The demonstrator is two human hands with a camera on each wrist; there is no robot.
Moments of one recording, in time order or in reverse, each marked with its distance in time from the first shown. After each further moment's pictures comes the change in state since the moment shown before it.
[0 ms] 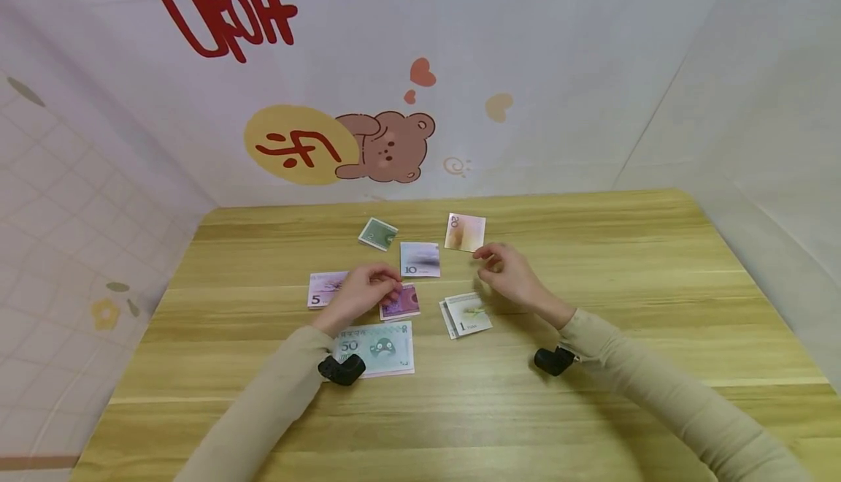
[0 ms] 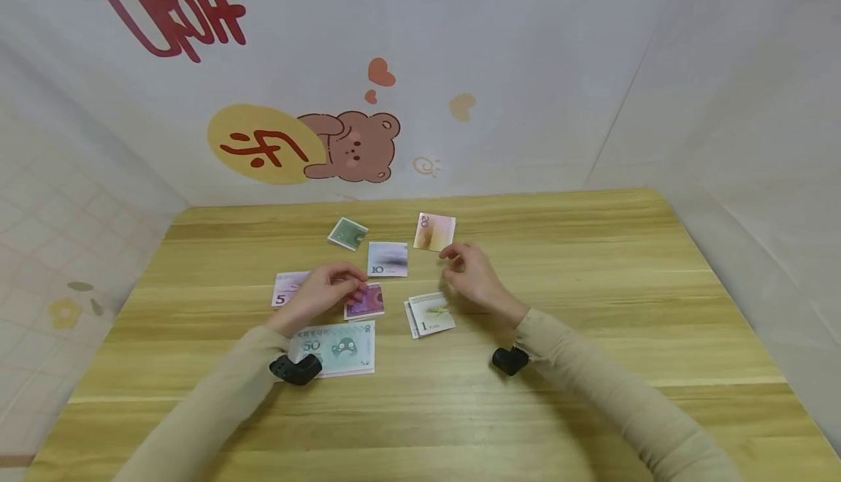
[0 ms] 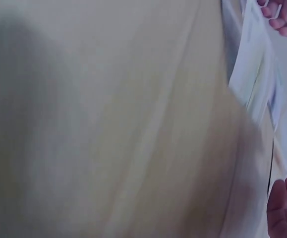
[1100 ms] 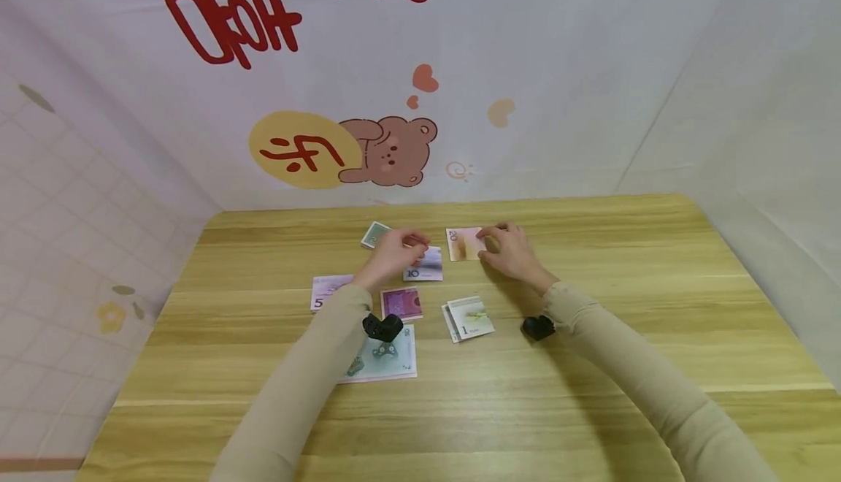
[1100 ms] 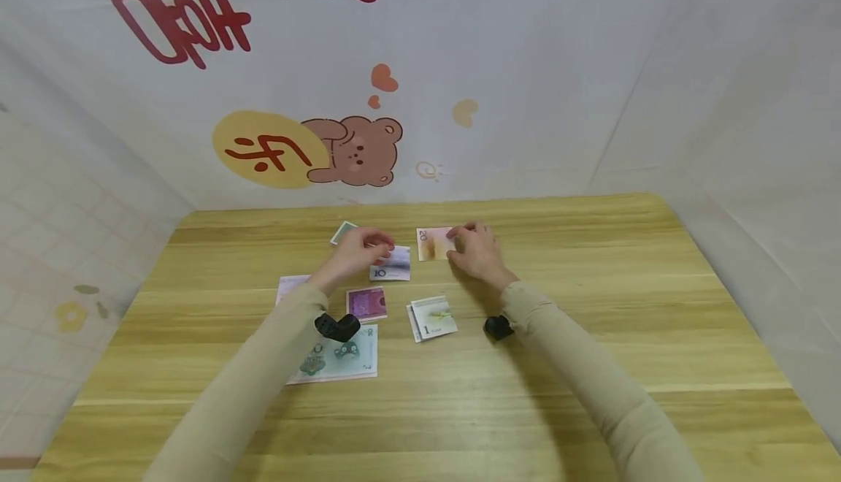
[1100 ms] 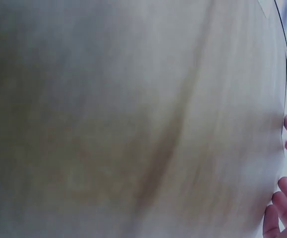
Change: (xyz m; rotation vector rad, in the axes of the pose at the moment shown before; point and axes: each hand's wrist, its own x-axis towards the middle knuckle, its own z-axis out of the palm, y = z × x) left_hand 0.053 0.049 0.015 0.187 0.029 0.077; right_hand 0.048 0.028 -0.010 -0.381 -0.027 0.047
